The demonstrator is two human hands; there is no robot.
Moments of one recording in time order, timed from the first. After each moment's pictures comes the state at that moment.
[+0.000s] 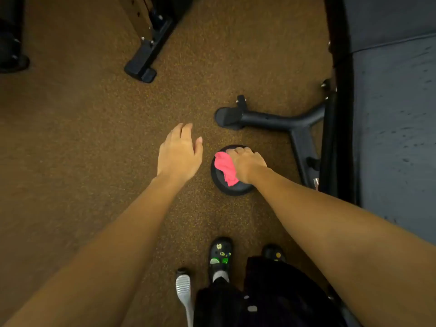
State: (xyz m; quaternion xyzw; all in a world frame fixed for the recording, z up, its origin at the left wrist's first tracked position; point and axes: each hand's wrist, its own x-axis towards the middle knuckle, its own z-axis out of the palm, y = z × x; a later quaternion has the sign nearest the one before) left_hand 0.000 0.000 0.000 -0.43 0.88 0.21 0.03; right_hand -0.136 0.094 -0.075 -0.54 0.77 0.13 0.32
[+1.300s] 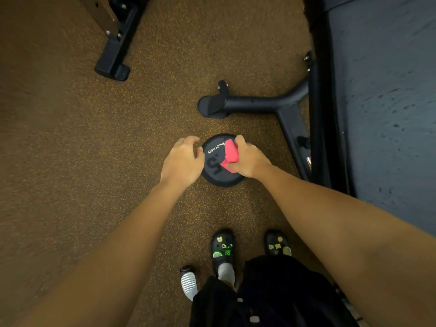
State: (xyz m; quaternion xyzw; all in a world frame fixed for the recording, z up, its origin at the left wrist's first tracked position) left_hand -0.028 0.028 -0.029 -0.43 0.84 0.32 0.08; right_hand -0.153 0.135 -0.103 -0.32 0.84 -0.15 0.42
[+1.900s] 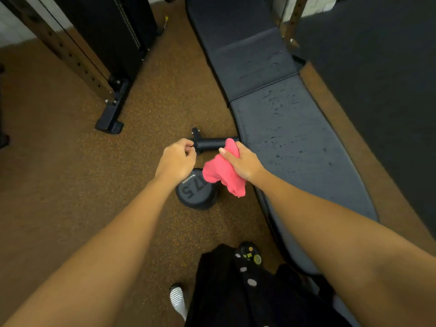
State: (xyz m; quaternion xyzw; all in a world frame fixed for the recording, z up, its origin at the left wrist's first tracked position) left_hand -0.104 0.094 0.156 -0.40 0.84 0.35 0.01; right_hand -0.214 0.231 0.107 -0.20 0.81 -0.40 0.38
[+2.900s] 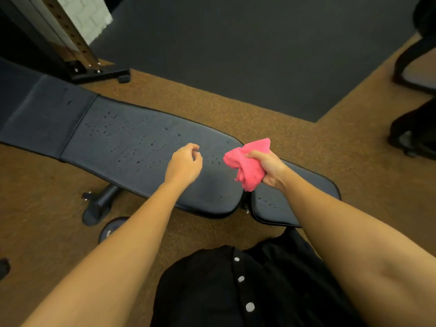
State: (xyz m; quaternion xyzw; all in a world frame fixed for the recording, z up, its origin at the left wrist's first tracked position) left_hand -0.188 0.383 0.182 0.00 0.92 0.34 0.18; right_hand -0.147 0.589 0.161 0.32 0.52 -0.77 0.19
